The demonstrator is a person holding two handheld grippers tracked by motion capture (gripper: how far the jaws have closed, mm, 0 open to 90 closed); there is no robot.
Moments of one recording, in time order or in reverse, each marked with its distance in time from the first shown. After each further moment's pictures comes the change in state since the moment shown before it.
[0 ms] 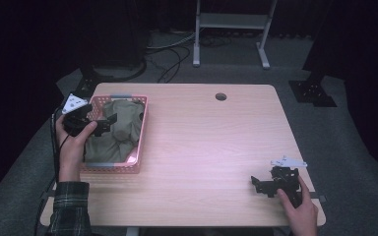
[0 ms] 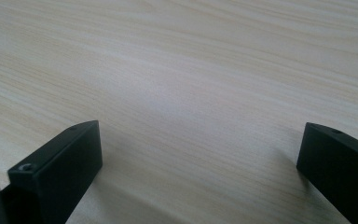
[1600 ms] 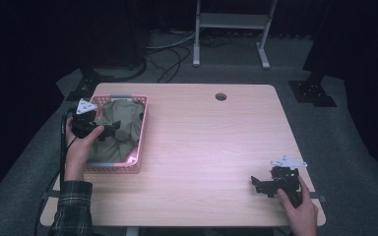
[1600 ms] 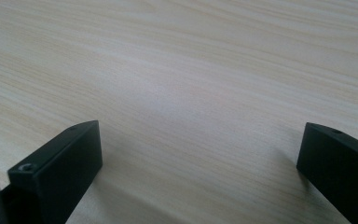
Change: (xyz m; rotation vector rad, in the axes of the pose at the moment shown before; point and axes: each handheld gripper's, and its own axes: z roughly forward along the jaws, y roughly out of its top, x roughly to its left) left arm 0.001 -0.018 0.024 0.161 0.041 0.024; right arm 0.000 0.000 0.000 0.000 0.000 0.000
